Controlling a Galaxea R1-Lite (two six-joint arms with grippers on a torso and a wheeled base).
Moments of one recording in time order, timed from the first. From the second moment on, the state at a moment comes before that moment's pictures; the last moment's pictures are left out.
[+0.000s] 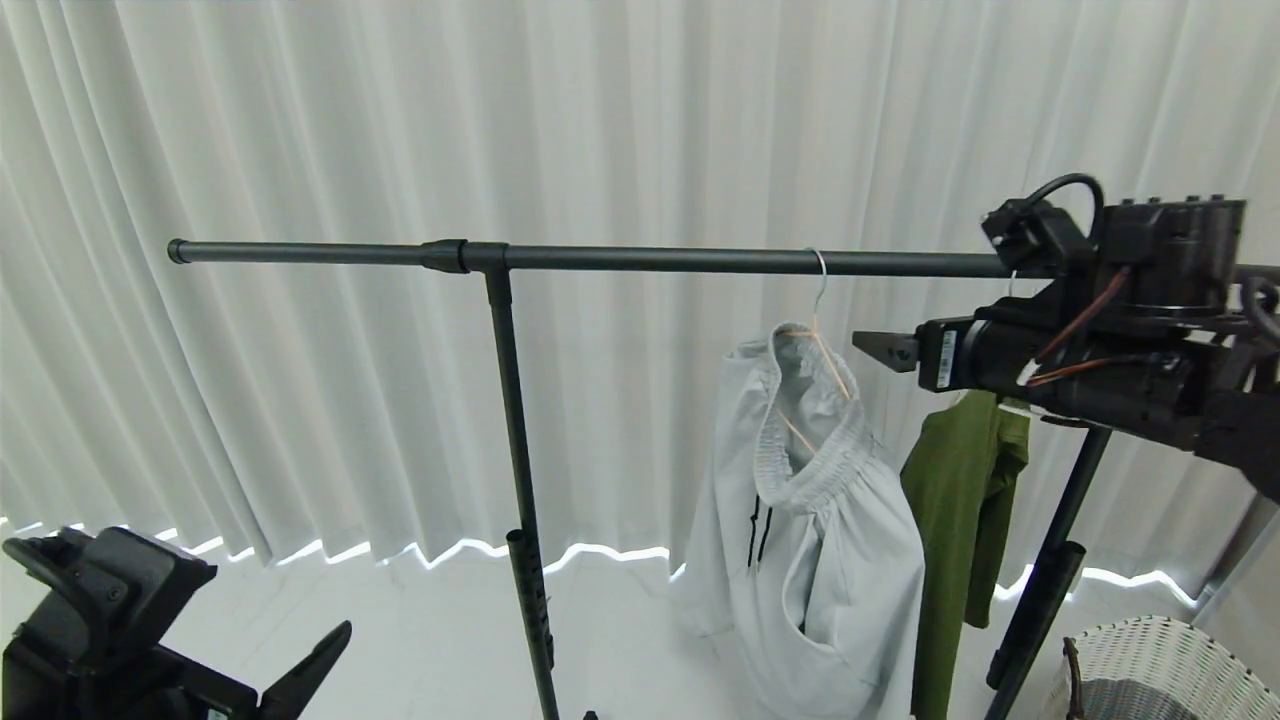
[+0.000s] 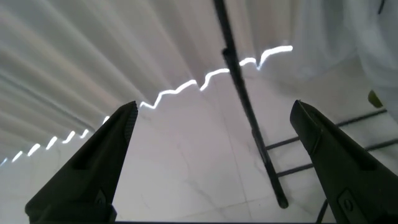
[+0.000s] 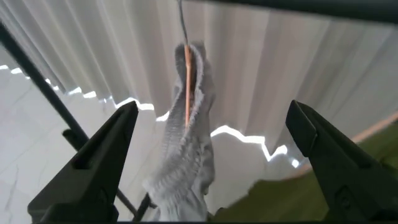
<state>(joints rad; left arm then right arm) -0.23 1.03 -0.14 -0.49 0.13 0.32 0.48 1.63 -1.03 -0.40 -0.03 0.13</state>
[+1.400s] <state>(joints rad) 0.26 0.15 0.00 -0.07 -0.15 0.32 -0.06 0.12 -0.22 0.25 -0.23 -0.10</state>
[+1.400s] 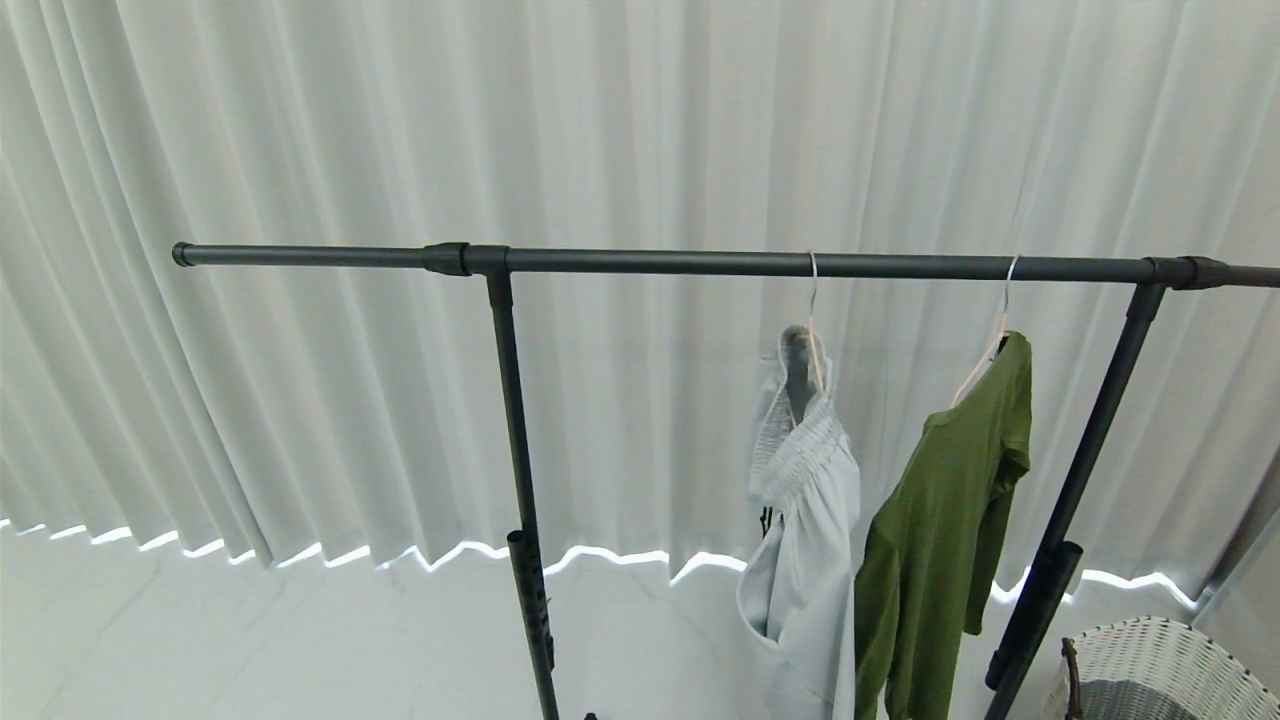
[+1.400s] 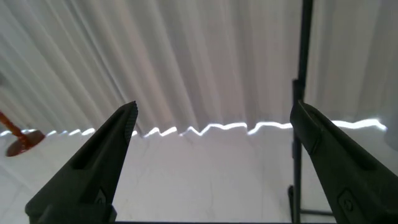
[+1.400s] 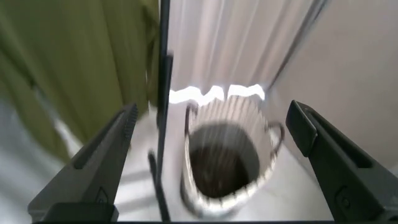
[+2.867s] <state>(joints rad) 0.00 0.08 -0.01 -0.02 -0.13 0.17 0.01 0.04 0.00 0.00 -0.02 -0.07</state>
